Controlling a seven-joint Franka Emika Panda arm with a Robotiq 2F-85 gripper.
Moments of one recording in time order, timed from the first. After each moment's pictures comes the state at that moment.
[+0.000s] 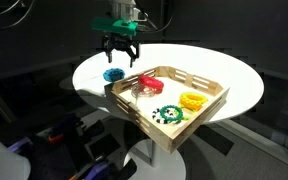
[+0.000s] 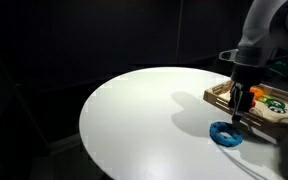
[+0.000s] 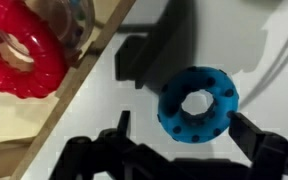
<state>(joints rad) 0.12 -0.03 0.11 -2.49 0.18 2.40 -0.51</state>
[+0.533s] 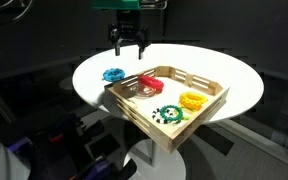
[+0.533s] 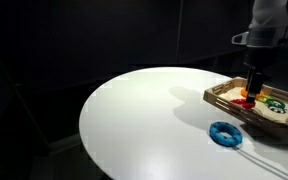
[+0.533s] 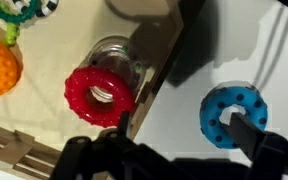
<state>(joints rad) 0.07 -0.13 0.07 -2.45 -0.02 2.20 -0.28</state>
